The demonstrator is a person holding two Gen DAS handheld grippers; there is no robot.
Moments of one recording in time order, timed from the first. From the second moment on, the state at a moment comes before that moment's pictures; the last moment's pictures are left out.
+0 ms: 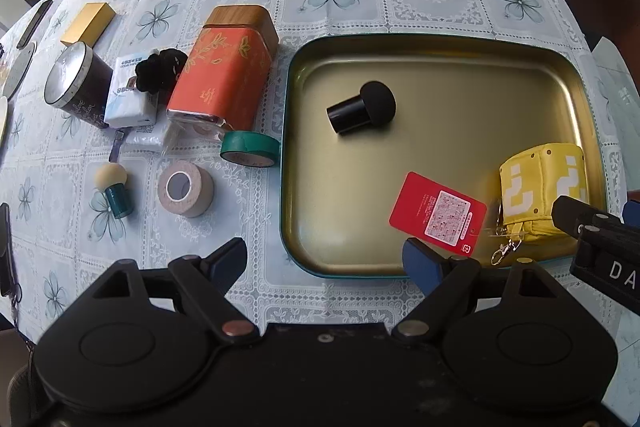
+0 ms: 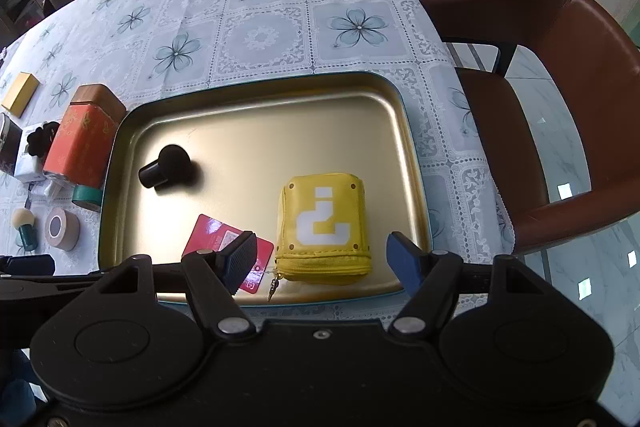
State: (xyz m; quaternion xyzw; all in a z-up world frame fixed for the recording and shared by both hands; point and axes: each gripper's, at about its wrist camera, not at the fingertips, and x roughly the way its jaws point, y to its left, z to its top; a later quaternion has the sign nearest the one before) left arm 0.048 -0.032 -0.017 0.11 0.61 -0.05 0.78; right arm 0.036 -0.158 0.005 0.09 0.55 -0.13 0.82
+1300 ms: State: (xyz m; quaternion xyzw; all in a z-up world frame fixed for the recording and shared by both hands) left arm 0.077 0.140 -0.040 0.08 0.61 0.00 0.79; right arm 0.059 -0.038 0.012 0.07 0.53 -0.11 0.84
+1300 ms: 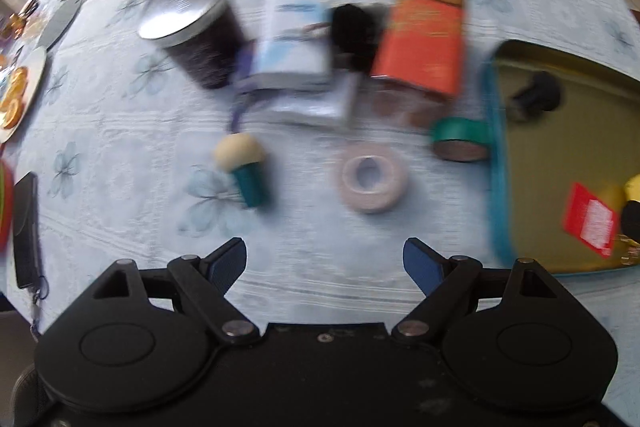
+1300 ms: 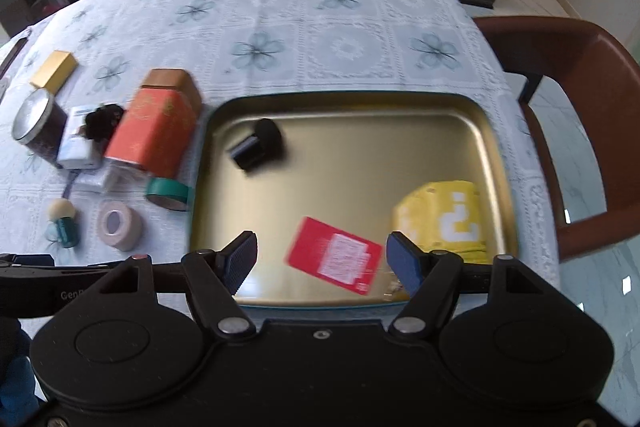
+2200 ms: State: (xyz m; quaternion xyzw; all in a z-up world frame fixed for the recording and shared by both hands) left arm 0.120 0.319 -0.084 0.08 0.63 0.01 0.77; right arm 0.135 0.118 -0.082 0.03 0.57 -0.07 0.82
